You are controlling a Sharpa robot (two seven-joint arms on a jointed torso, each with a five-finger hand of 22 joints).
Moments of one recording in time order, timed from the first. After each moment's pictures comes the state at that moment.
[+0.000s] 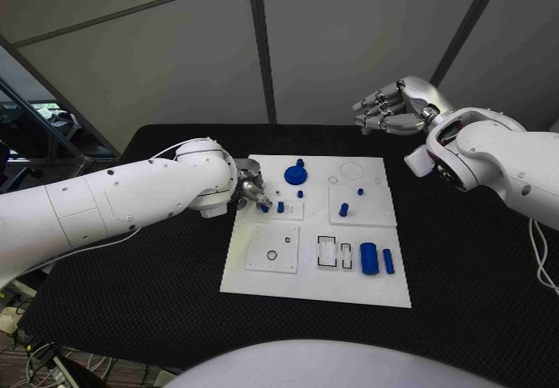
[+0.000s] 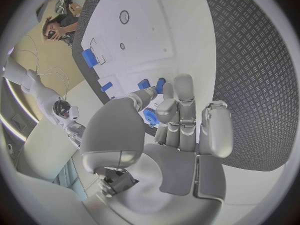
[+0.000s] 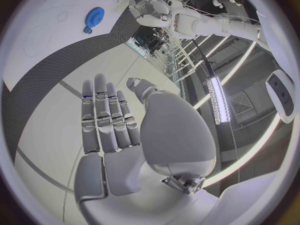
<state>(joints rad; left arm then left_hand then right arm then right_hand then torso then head) 1.18 -0.73 0.03 1.44 -1.16 0.13 -0.59 1.15 -0.17 0.62 0.06 0.15 1.01 0.02 0.57 0.65 1.36 -0.04 1.13 1.03 1.44 -0.08 0.62 0.82 0.06 1.43 0.03 1.40 1.31 1.28 -0.73 0.06 1.33 -0.84 -0.29 0.16 1.36 -0.14 0.35 0.08 0.42 0.96 0.21 0.07 0.07 1.15 0.14 0.14 0.07 1.28 0.08 0.11 0.40 0.17 0.88 0.19 0.44 0.27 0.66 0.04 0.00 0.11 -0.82</state>
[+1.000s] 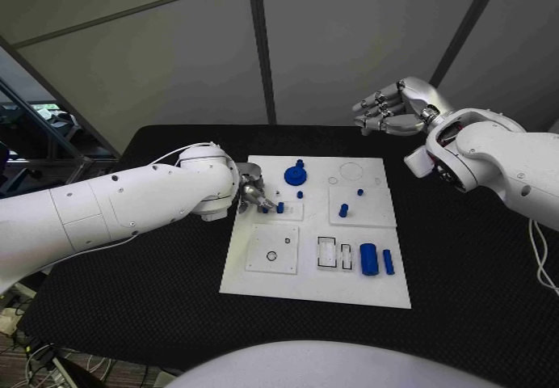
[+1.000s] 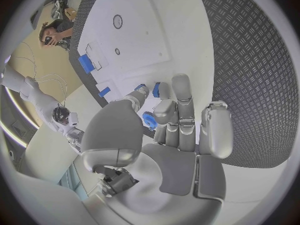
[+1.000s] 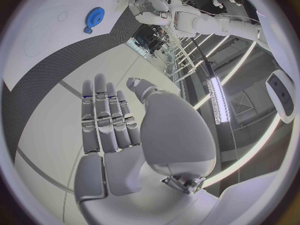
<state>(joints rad) 1.17 -0.73 0.03 1.44 -1.21 0.13 -0.59 1.02 -0.15 0.35 0.16 0.15 1.05 0.02 0.57 0.64 1.37 -0.05 1.13 1.04 1.44 -0.08 0.62 0.82 0.06 1.44 0.03 1.40 1.31 1.28 -0.73 0.06 1.33 -0.84 -0.29 0.16 1.36 -0.14 0.35 0.08 0.42 0.96 0.21 0.07 0.07 1.15 0.14 0.14 0.07 1.28 0.08 0.11 0.40 0.17 0.88 0.19 0.44 0.27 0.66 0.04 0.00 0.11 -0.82</state>
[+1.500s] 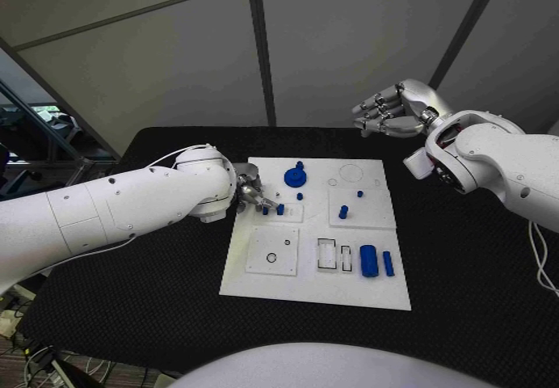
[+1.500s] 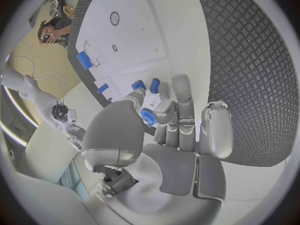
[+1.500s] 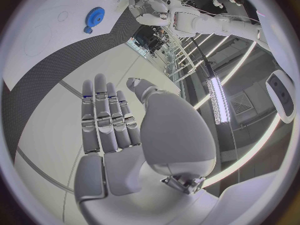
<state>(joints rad) 1.17 -0.74 0.03 1.44 -1.21 0.09 -0.59 1.03 -0.13 0.21 0.23 0.15 1.05 0.02 0.57 0.64 1.37 -0.04 1.13 1.04 1.44 -0.08 0.62 0.82 0.06 1.44 0.03 1.40 1.31 1.28 -0.73 0.06 1.33 -0.84 -0.29 0.16 1.36 -0.14 0.35 0.08 0.42 0.96 0.21 0.07 0.07 1.15 0.14 0.14 0.07 1.28 0.08 0.11 0.40 0.17 0.88 0.19 0.44 0.27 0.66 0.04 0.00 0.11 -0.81</state>
